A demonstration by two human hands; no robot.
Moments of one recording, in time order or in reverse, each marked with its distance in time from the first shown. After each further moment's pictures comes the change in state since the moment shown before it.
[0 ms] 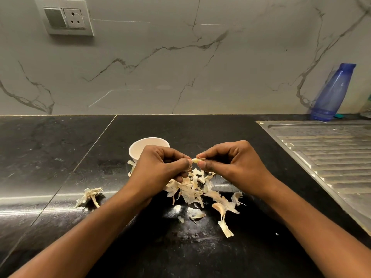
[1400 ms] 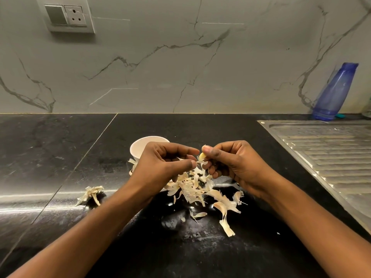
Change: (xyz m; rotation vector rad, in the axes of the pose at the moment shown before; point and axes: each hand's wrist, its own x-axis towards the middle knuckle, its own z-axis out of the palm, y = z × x) left_hand 0.000 -0.003 -0.004 -0.052 -0.062 0.099; right_hand 0.004 -0.018 0.003 0.500 -0.014 0.409
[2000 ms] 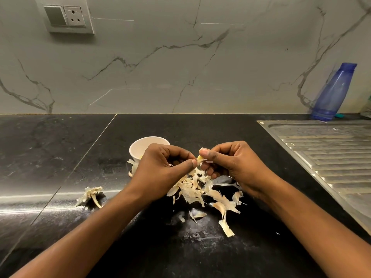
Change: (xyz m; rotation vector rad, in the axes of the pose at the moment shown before) left_hand -0.001 -0.003 0.003 0.182 -0.008 0.122; right_hand 0.002 0.005 -0.001 -0.107 0.032 -0.034
